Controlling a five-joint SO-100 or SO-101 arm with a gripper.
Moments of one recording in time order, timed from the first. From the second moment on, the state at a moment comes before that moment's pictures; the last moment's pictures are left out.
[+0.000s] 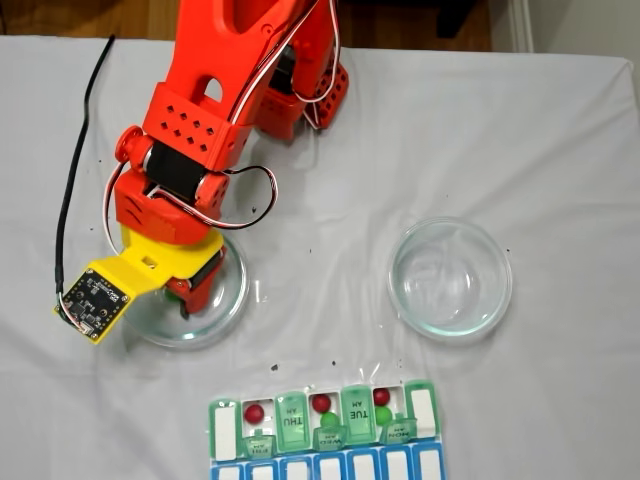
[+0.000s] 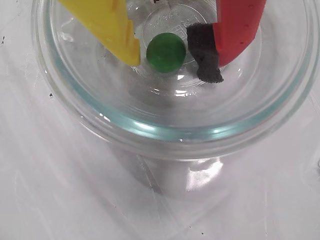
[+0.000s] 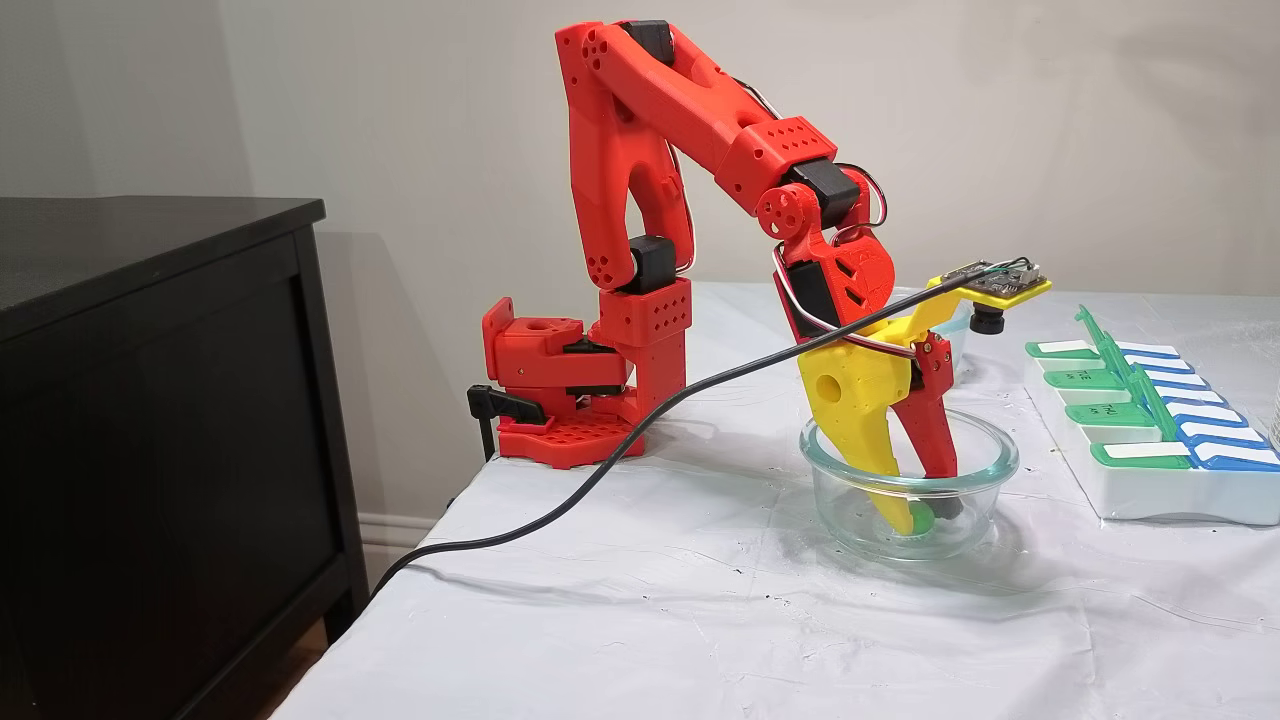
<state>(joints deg) 29.0 122.5 139.1 30.4 -86.8</state>
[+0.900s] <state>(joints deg) 28.6 122.8 141.0 30.4 -88.7</state>
